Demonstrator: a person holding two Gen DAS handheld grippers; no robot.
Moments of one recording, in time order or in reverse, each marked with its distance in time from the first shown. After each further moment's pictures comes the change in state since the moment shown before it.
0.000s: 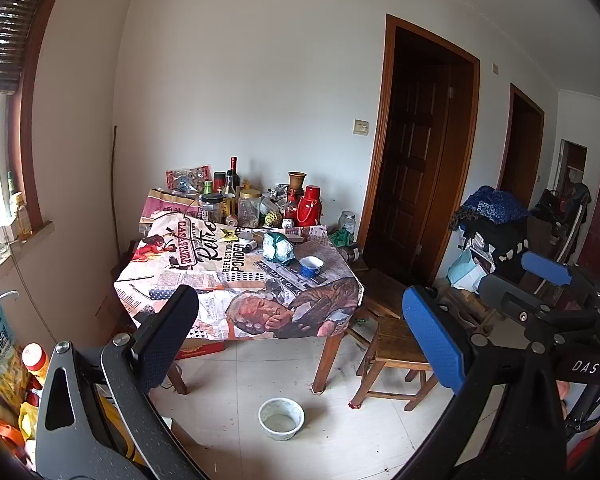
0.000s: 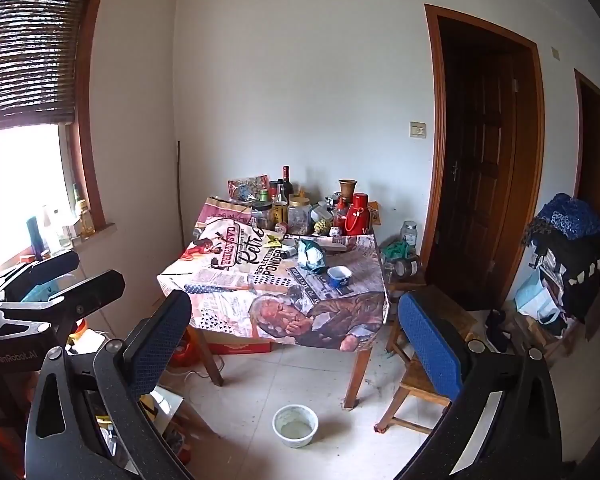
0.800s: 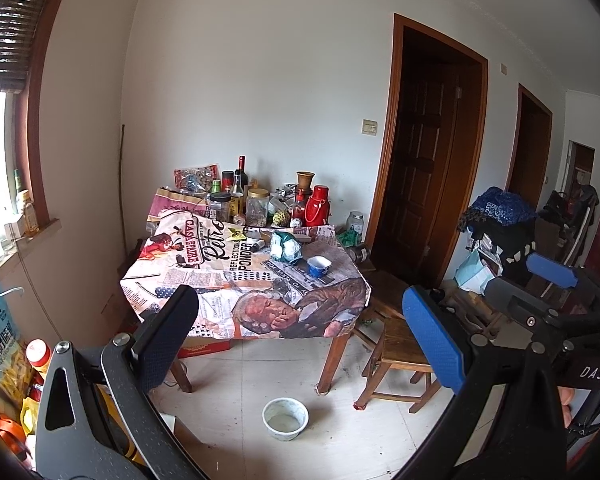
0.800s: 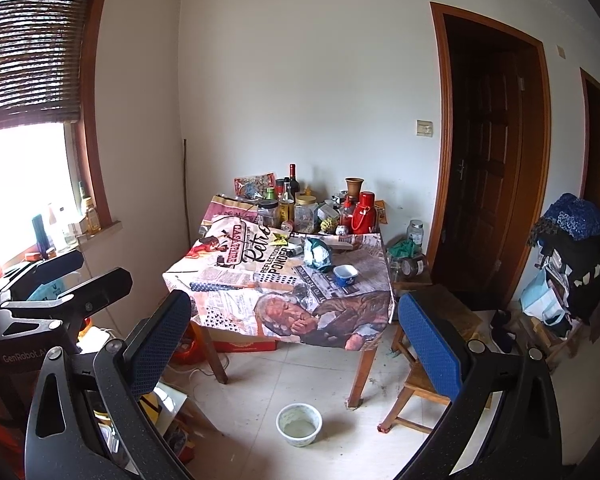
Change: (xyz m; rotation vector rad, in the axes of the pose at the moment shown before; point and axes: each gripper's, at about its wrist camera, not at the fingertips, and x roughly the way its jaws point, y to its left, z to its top) left arm 0.006 0.004 -0.003 -0.007 0.004 0.030; right arm 0.002 -0.003 0.001 0.001 0.008 0.028
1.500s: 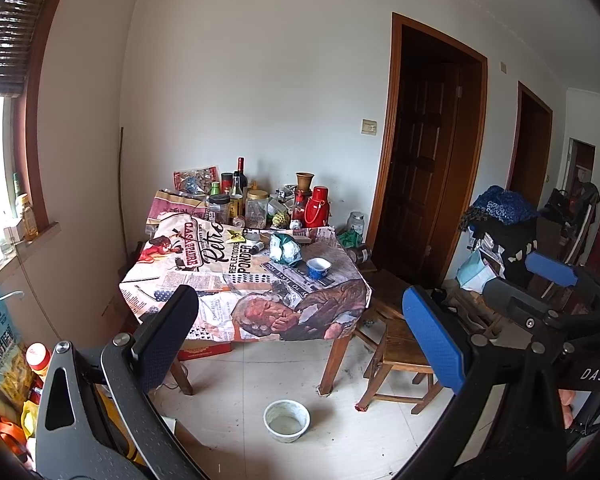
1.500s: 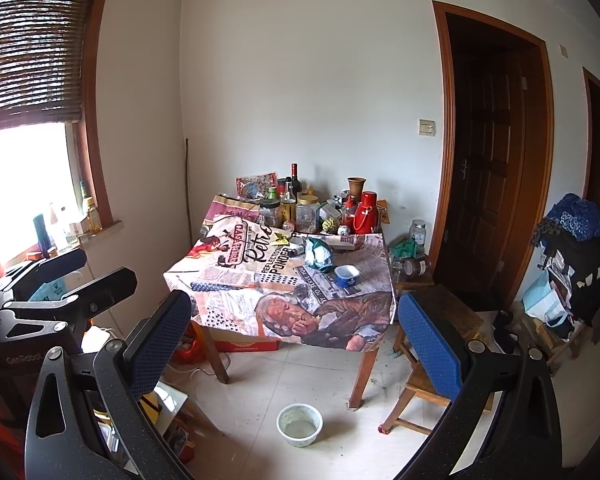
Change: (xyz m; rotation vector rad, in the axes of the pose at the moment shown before) left arm 0.002 -0.001 -0.001 0.006 -0.002 0.003; right arm 0.001 0.000 -0.002 -0.001 -0.003 0.006
